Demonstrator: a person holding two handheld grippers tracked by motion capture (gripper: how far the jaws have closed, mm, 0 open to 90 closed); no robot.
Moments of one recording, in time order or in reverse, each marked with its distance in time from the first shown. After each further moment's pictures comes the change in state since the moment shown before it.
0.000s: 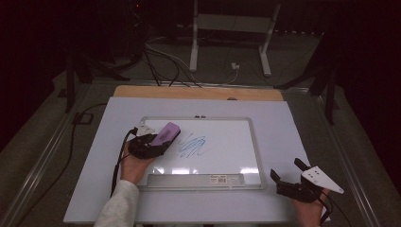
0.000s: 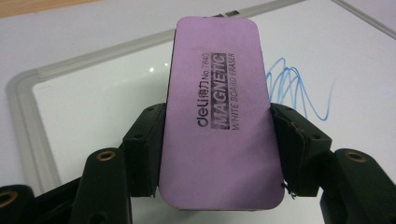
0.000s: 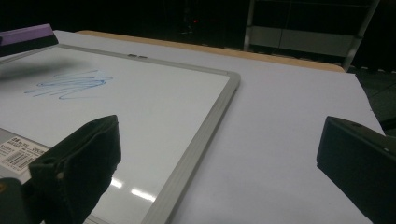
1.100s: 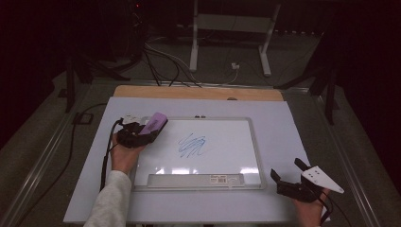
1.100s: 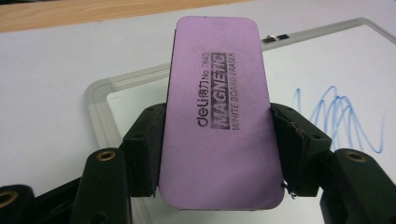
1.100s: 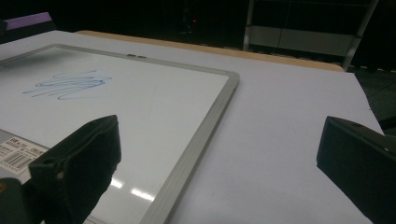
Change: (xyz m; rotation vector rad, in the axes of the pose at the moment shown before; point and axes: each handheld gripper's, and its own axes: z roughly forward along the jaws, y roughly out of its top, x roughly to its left) left arm 0.047 0.013 -0.006 -0.034 0.051 -0.081; right arm -0.001 0.000 0.000 0.002 -0.002 0.005
